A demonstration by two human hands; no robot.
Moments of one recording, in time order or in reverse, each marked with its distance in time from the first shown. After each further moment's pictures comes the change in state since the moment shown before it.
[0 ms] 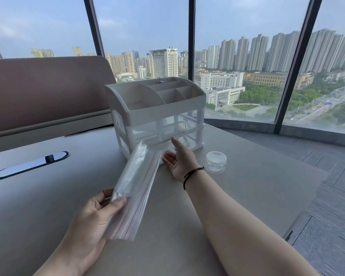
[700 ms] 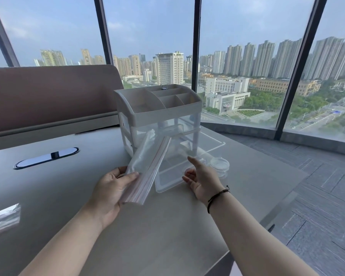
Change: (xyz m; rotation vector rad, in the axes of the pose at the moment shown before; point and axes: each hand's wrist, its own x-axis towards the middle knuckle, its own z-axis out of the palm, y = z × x) left_hand -0.005 0.032 0.041 -0.026 0.047 -0.030; right_hand -0.078 -0.009 -0.072 -0.106 0.087 -0.050
